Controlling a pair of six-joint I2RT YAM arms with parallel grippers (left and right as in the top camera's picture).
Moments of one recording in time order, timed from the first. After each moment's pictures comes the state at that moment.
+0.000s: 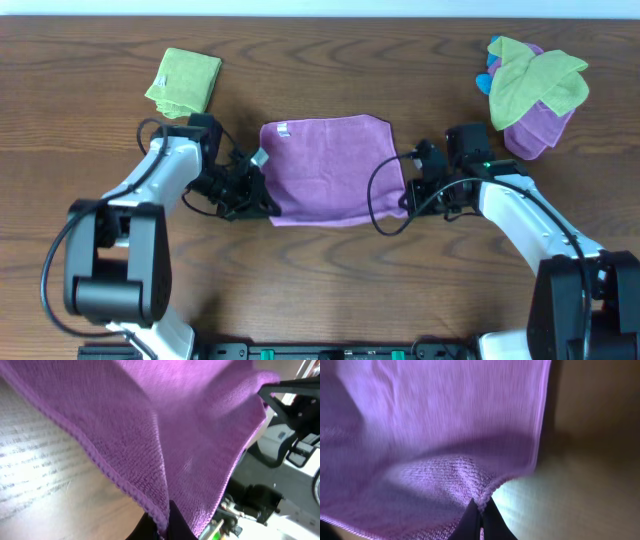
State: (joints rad) left arm -0.09 1.81 1.11 -1.03 0.83 -0.04; right arm 0.12 1.61 0.89 -0.59 -0.46 0.04
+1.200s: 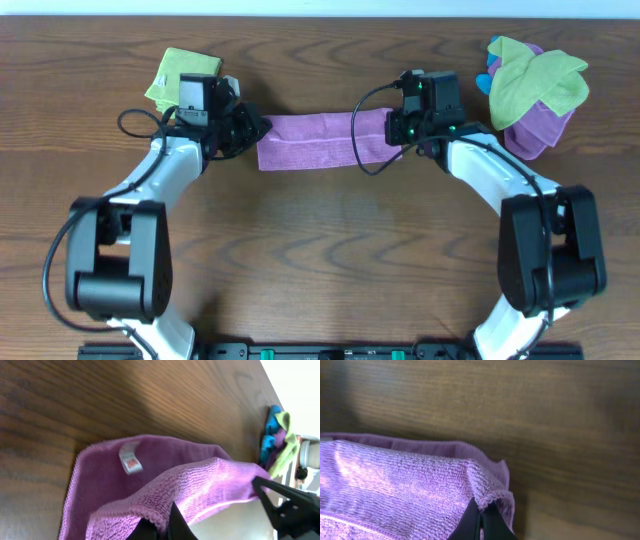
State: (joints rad) left arm -0.09 1.84 1.11 -0.16 0.56 -0.68; right arm 0.21 1.90 1.16 -0.14 -0.20 0.11
